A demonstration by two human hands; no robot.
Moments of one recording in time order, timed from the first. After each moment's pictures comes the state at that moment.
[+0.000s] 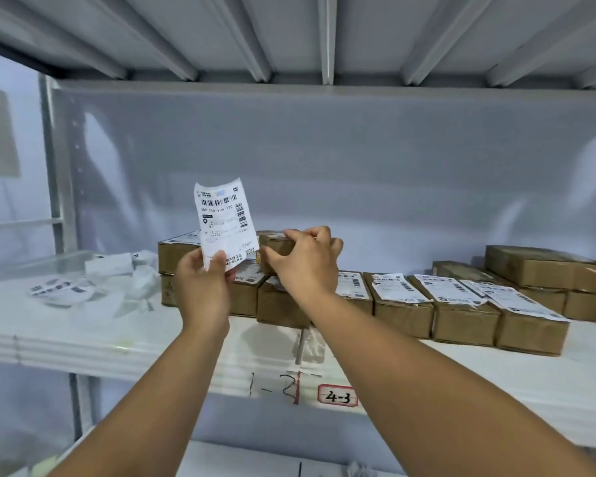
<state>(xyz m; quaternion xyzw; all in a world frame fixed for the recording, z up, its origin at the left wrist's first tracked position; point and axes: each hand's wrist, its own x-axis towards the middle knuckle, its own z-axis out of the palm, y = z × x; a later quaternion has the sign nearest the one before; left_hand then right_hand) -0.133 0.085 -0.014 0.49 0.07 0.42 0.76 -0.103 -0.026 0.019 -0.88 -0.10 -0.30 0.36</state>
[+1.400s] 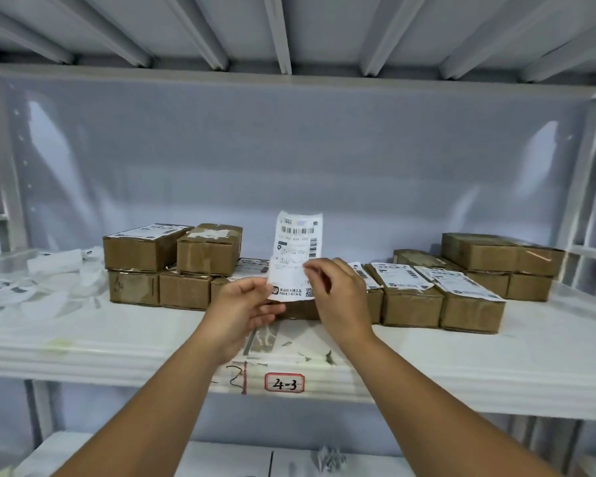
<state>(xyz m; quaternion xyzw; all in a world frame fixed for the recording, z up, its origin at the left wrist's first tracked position) -0.140 0.011 -0.039 0.60 -0.06 0.09 0.80 -0.107 -0.140 -0.041 -0.80 -0.20 -0.42 0.39</state>
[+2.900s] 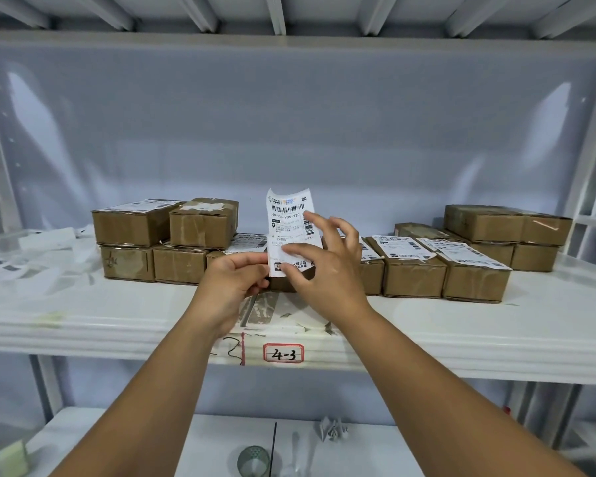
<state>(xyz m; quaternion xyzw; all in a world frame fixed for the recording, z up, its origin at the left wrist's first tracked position) -0.134 0.016 -0.050 0.65 -0.08 0.15 0.74 -0.110 -0.138 -0.051 -0.82 -0.24 -0.44 0.27</state>
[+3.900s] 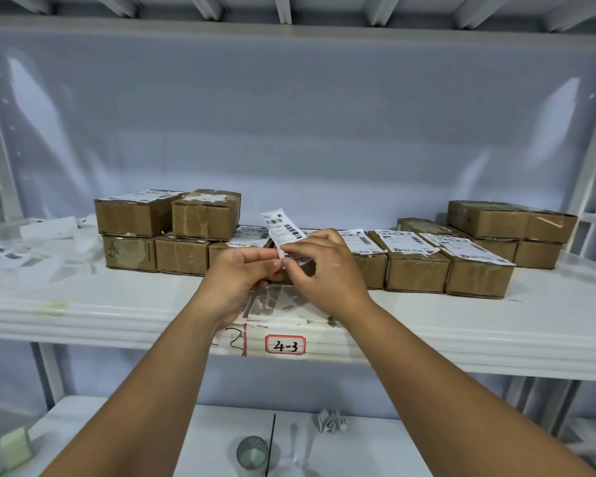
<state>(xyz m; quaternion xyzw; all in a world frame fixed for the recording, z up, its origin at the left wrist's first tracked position) -0.143 0.013 -0.047 0.68 -0.13 0.12 0.72 -0.111 -0.134 -0.050 -0.83 -0.28 -0.39 0.29</state>
